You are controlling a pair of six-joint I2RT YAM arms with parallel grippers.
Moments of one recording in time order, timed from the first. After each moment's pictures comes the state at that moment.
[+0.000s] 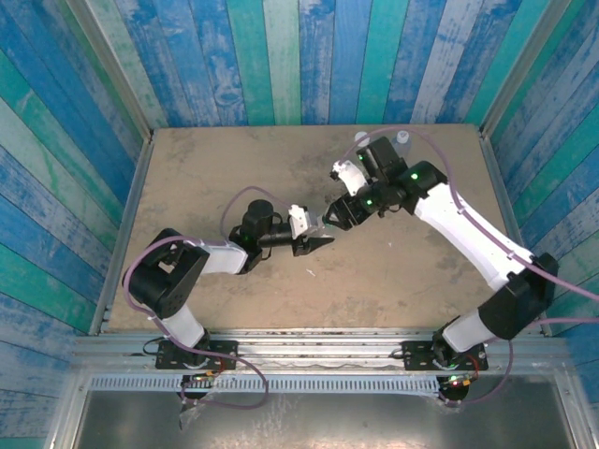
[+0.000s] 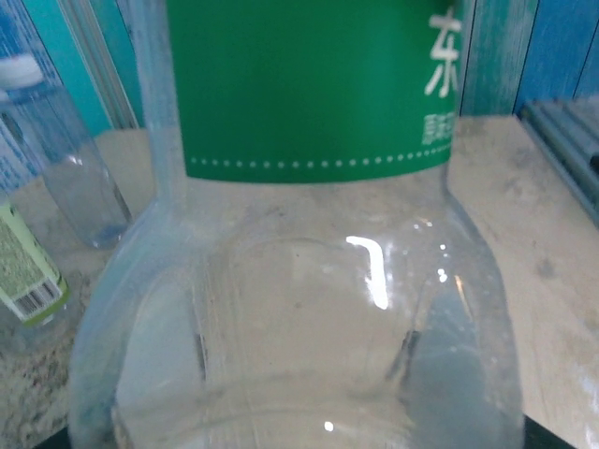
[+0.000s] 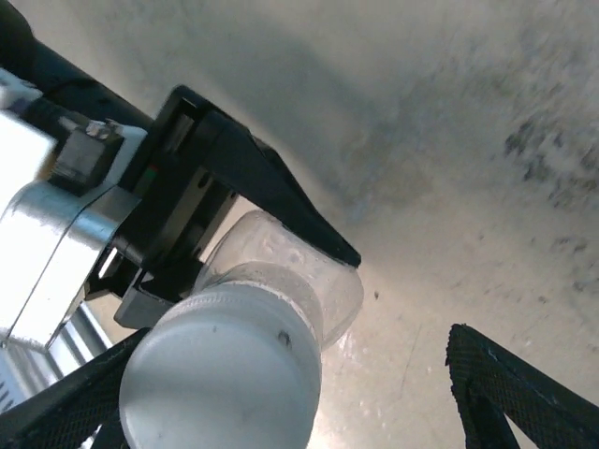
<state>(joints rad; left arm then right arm) -0.59 1.66 0.60 0.89 0.76 0.26 0.61 1.48 1.45 -0.92 -0.30 -0.04</state>
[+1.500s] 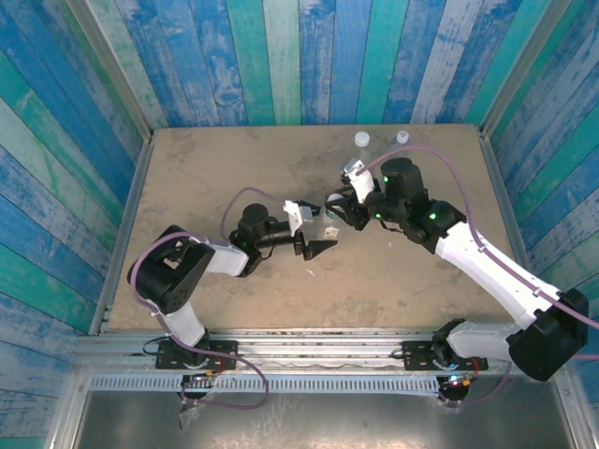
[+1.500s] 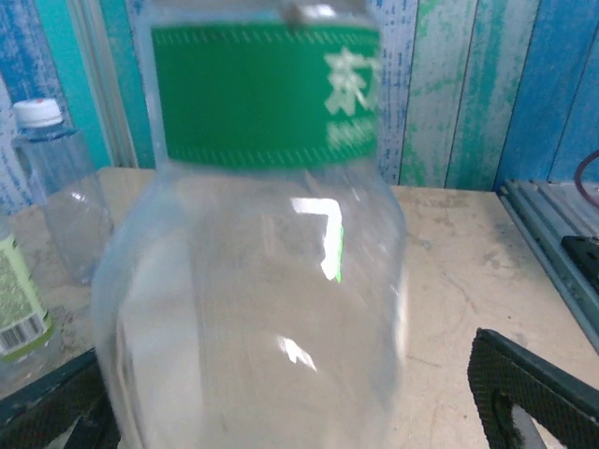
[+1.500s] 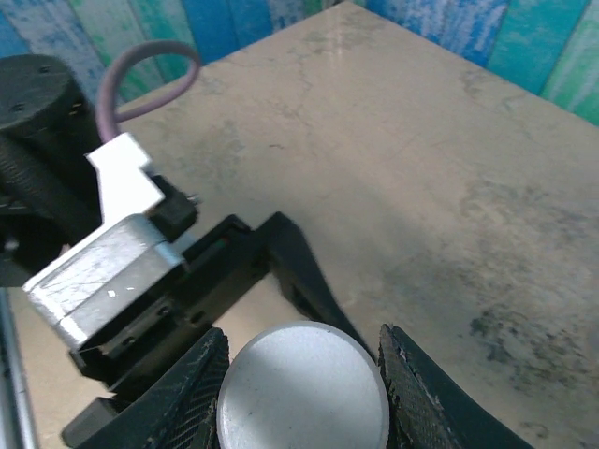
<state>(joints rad) -0.59 1.70 0.55 1.11 0.76 0.06 0.60 1.24 1.08 -0.35 -0.32 -0.09</state>
